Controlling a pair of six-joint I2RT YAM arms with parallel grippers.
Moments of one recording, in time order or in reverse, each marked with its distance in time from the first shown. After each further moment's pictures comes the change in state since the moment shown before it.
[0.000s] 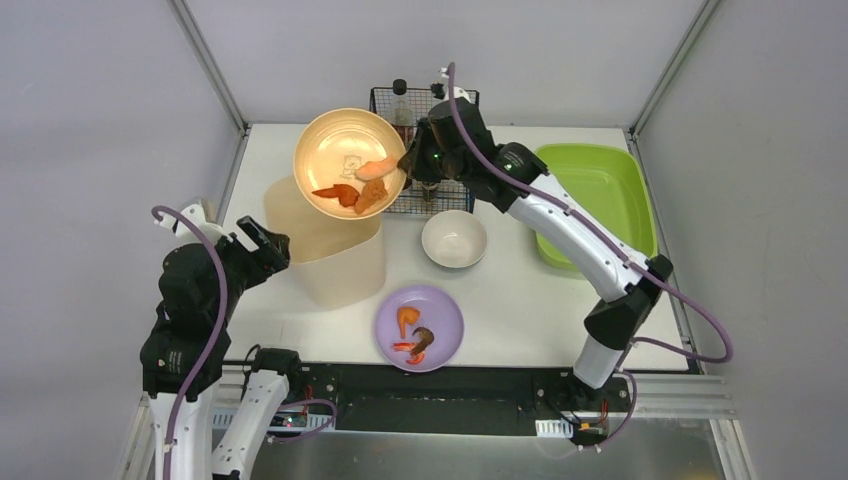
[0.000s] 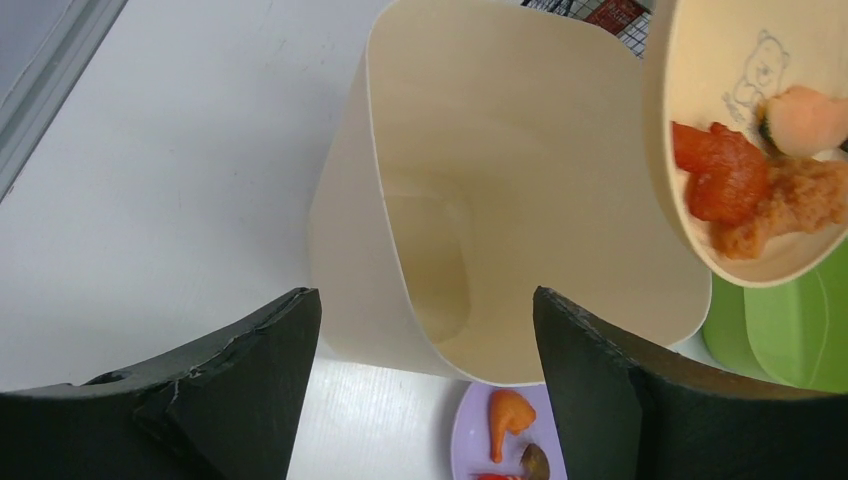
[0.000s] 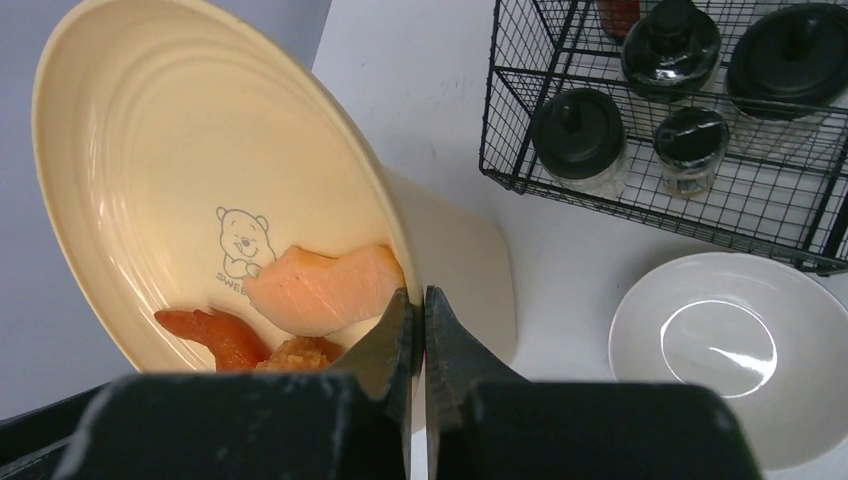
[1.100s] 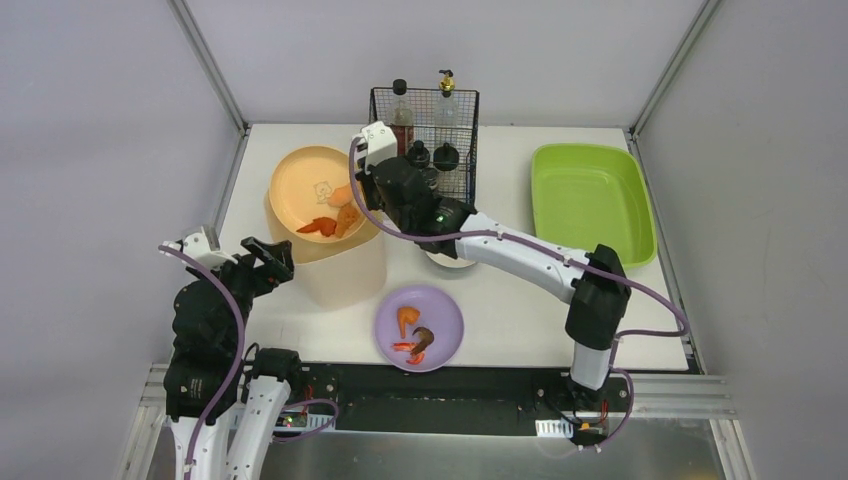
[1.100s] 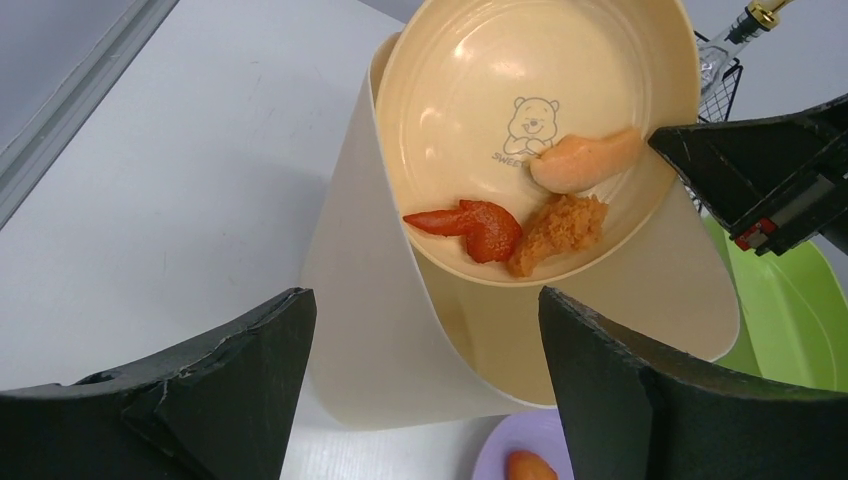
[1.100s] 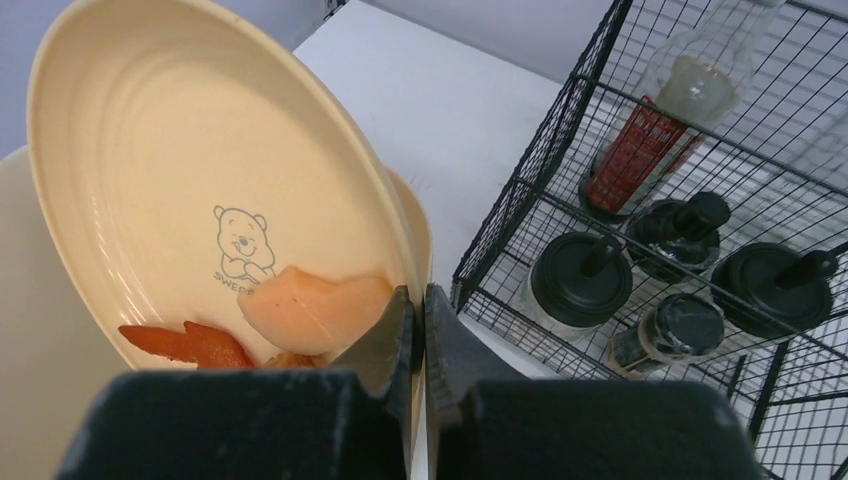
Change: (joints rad) left arm 0.000 -0.256 -0.286 0.243 -0.020 0.036; right arm 0.198 0.137 -0.233 0.588 0.270 -0.525
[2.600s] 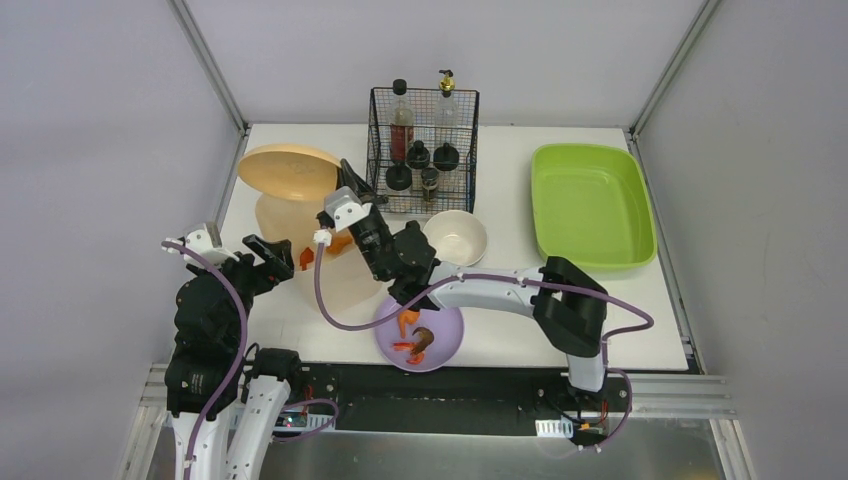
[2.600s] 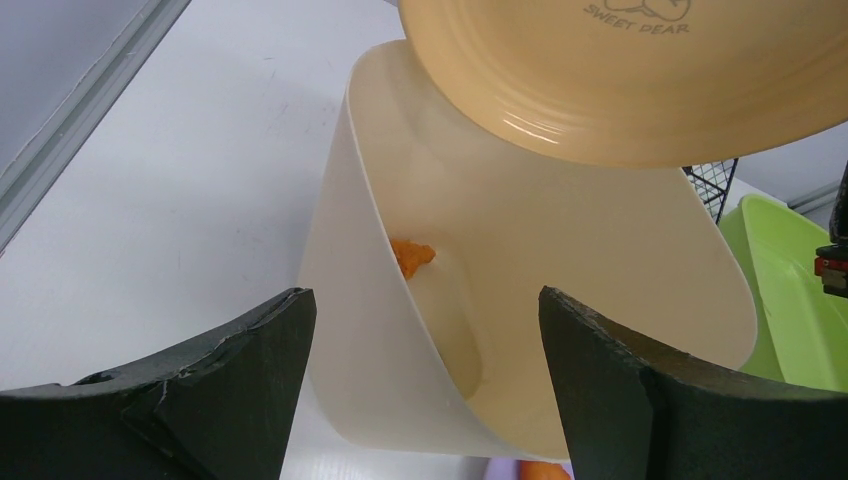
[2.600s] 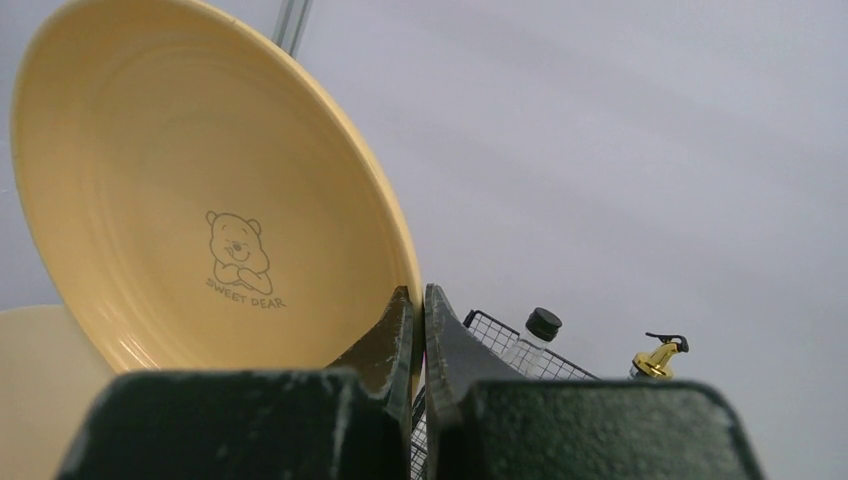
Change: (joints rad) left arm 0.000 0.019 -0.003 -0.002 -0.017 0.018; right arm 0.194 0.064 -0.306 1.234 0.137 -0.967
